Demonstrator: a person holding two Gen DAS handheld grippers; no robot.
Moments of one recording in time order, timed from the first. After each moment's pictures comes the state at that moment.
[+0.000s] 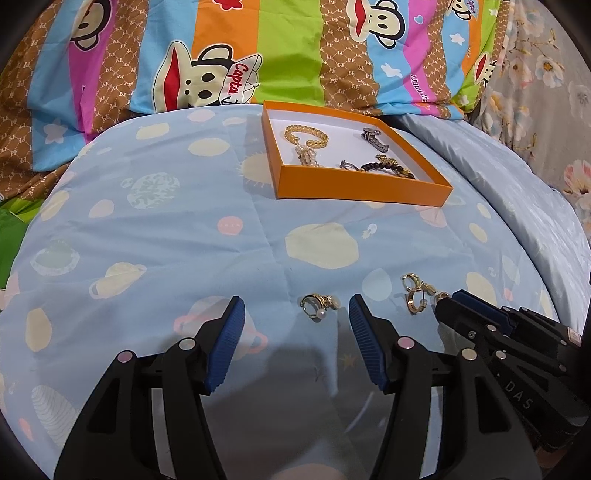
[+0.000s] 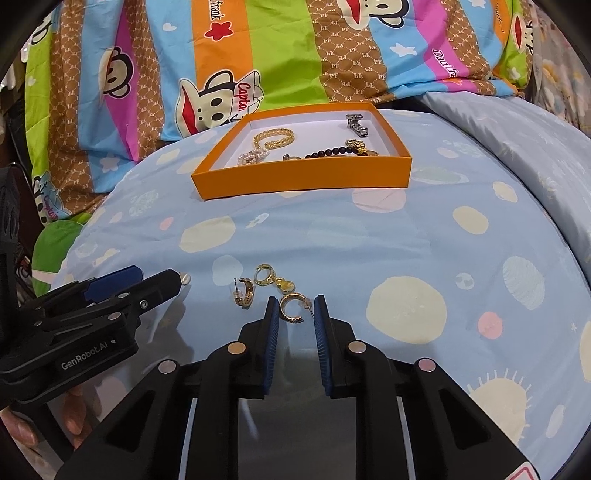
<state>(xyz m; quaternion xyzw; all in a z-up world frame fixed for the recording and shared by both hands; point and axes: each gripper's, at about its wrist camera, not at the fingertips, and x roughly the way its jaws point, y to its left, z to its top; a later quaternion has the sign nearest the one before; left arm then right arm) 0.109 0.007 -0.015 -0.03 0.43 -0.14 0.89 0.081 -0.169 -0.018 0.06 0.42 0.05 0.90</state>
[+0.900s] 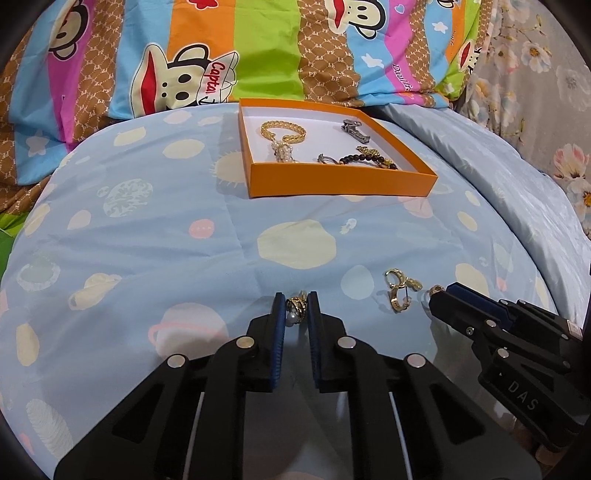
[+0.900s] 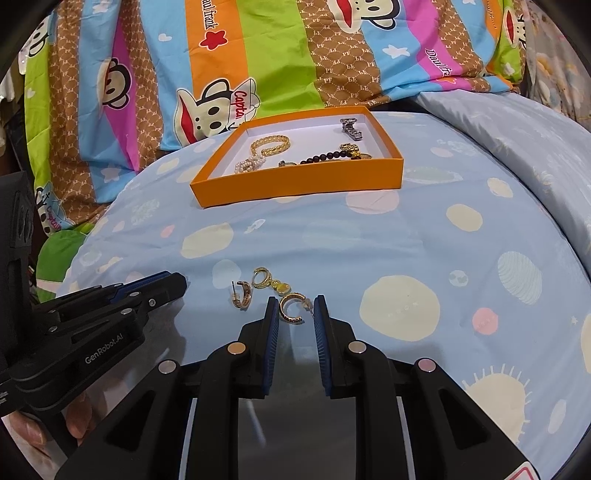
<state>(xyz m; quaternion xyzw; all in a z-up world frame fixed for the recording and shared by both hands) 0.112 -0.007 -0.017 -0.01 0.43 -0.16 0.89 0.078 -0.173 -0.017 0.07 0.41 0.05 0.91</state>
